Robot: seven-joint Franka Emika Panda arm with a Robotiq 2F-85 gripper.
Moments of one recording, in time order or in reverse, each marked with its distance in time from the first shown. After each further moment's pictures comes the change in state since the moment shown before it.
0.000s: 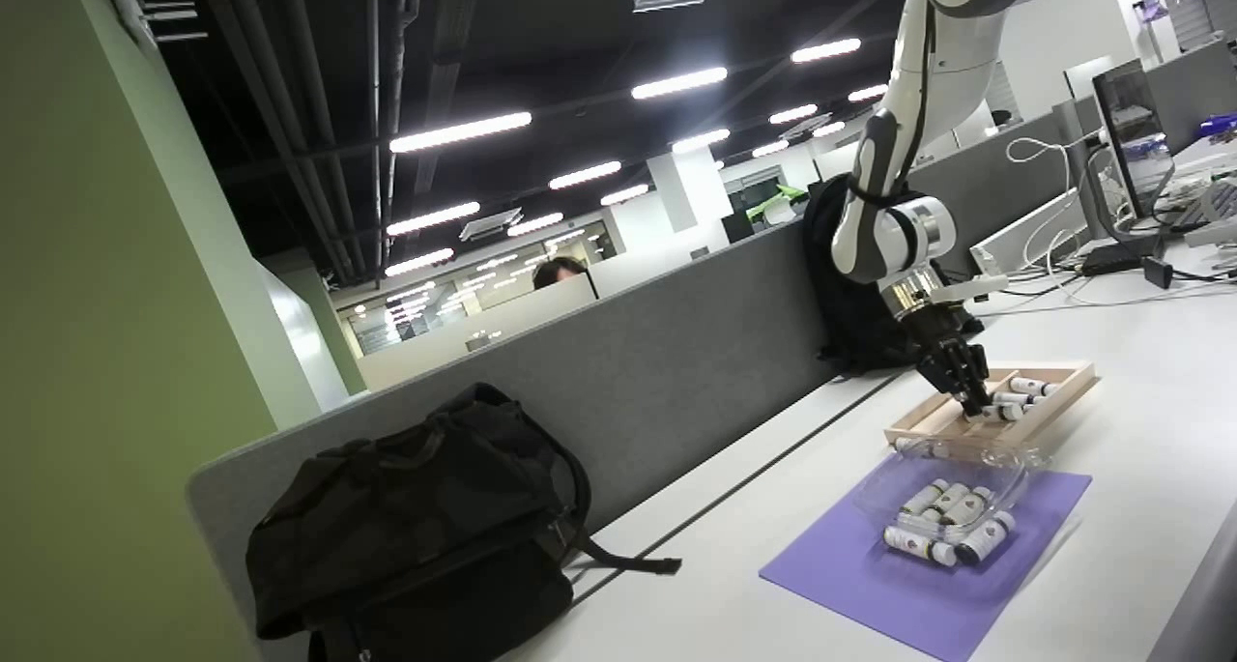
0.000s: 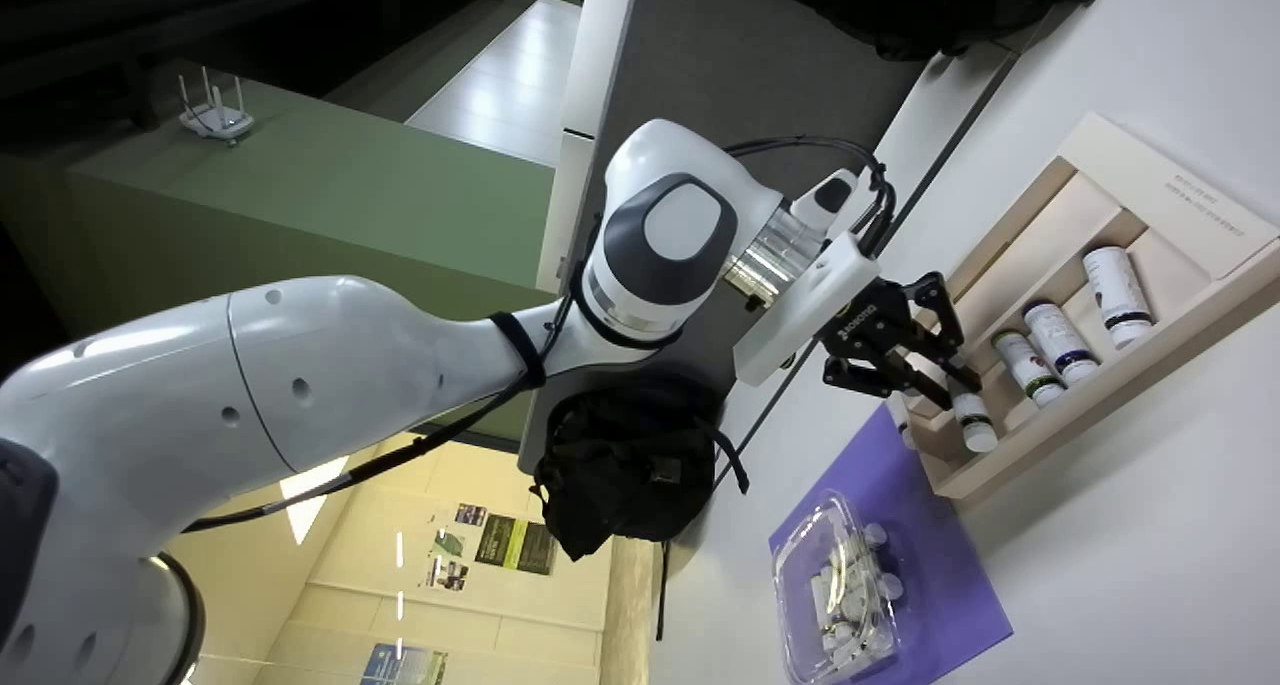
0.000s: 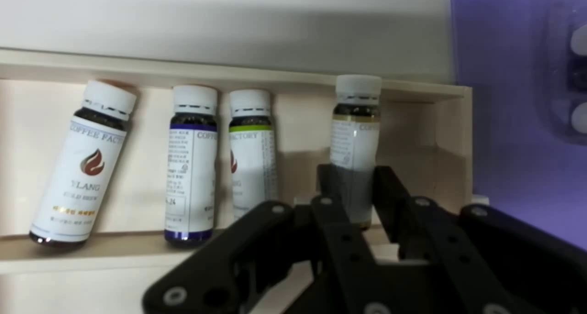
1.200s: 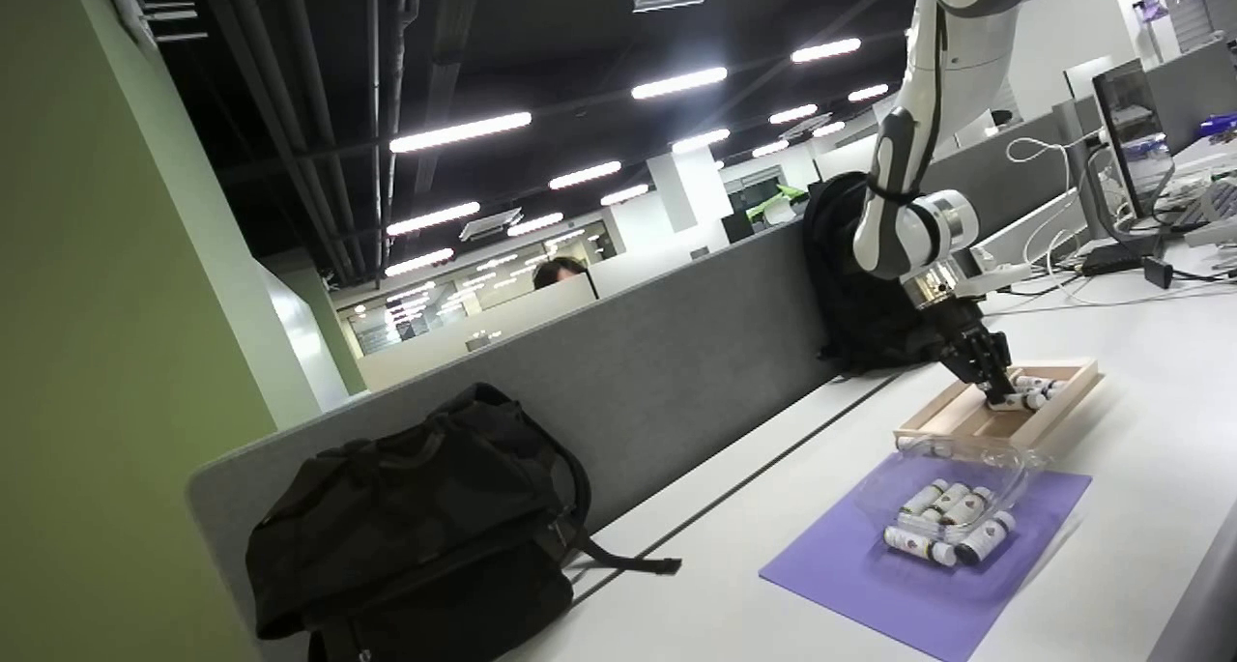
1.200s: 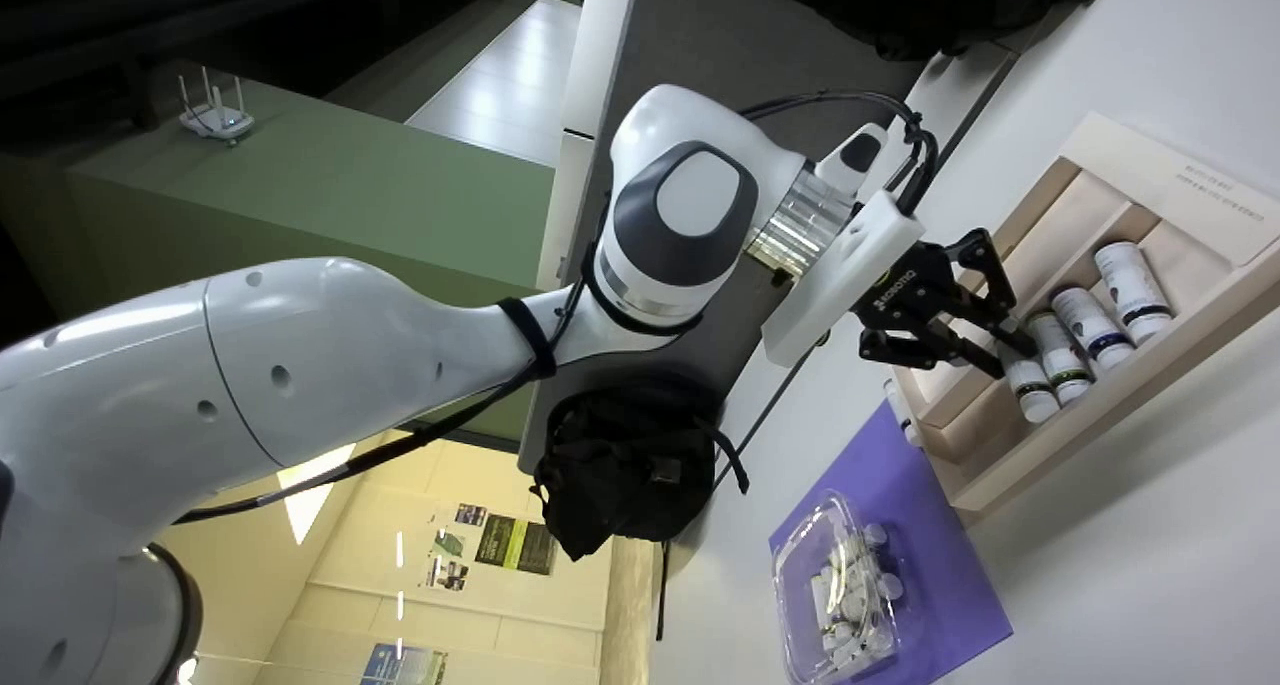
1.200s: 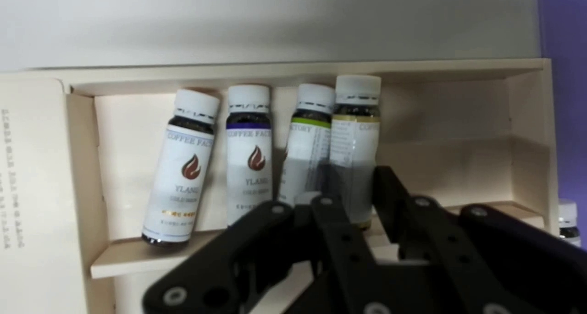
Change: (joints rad) arm -0.021 -0.004 -0.047 -0.022 -0.038 0.065 -0.001
